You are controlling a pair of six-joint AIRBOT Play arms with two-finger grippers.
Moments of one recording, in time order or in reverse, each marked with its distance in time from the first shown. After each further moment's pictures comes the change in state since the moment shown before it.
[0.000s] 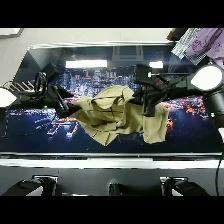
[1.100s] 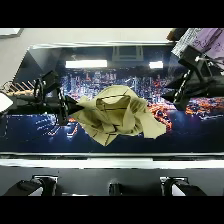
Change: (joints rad) left arm -0.062 0.076 -0.015 -0.099 -0.036 0.177; right arm -0.344 0.086 -0.013 -0.059 0.061 0.131
